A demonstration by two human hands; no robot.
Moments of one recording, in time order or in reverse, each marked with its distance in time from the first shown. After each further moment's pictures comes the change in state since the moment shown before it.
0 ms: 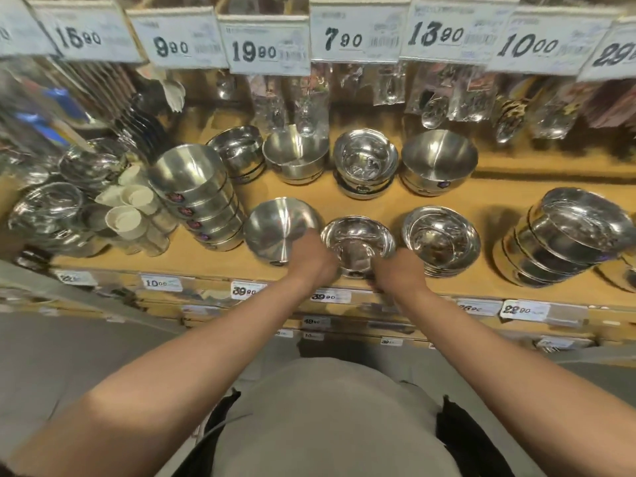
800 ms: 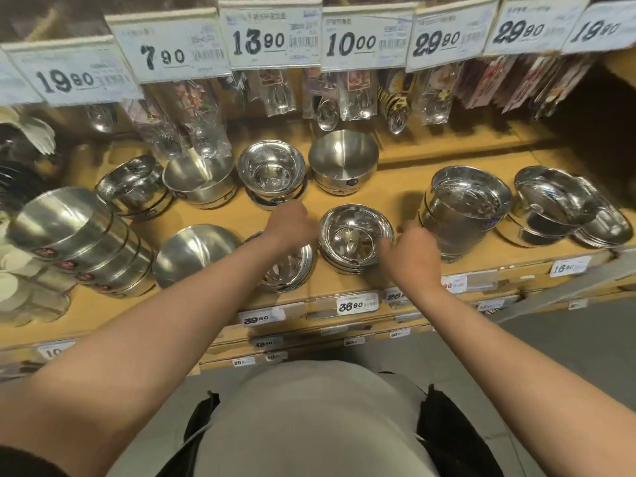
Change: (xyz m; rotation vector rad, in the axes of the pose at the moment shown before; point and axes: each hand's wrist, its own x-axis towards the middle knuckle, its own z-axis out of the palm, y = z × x) left_hand 0.049 0.103 0.052 0.169 -0.195 0.356; right_hand 0.010 0.066 -0.111 -0.132 0.449 -0.056
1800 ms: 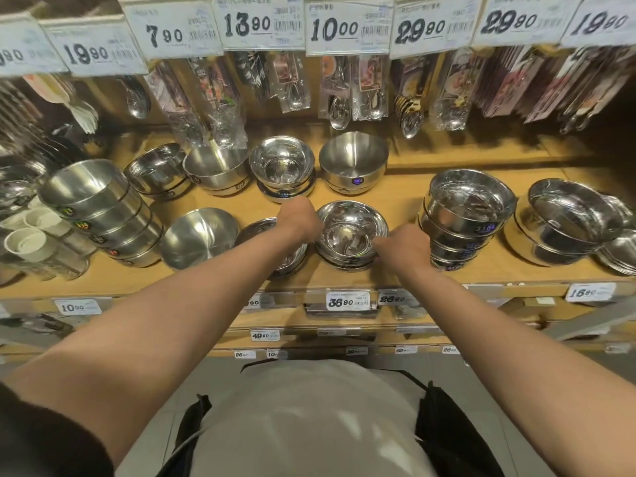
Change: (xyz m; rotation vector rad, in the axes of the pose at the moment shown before) left_hand -0.007 0.023 0.030 0.104 0.152 -0.145; right_hand 0.038 0.018 0.005 0.128 -0.264 0.057
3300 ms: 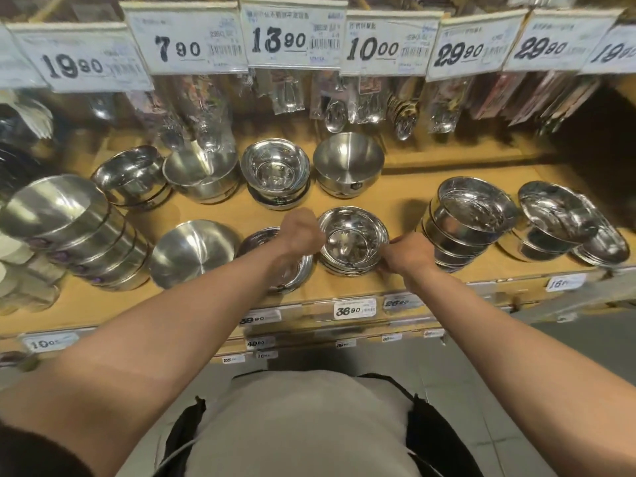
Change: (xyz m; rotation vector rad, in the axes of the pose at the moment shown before) left_hand 0.021 -0.018 -0.013 0.009 -0.180 0.126; right_hand 0.006 -0.013 0.010 0.097 -0.001 0.212
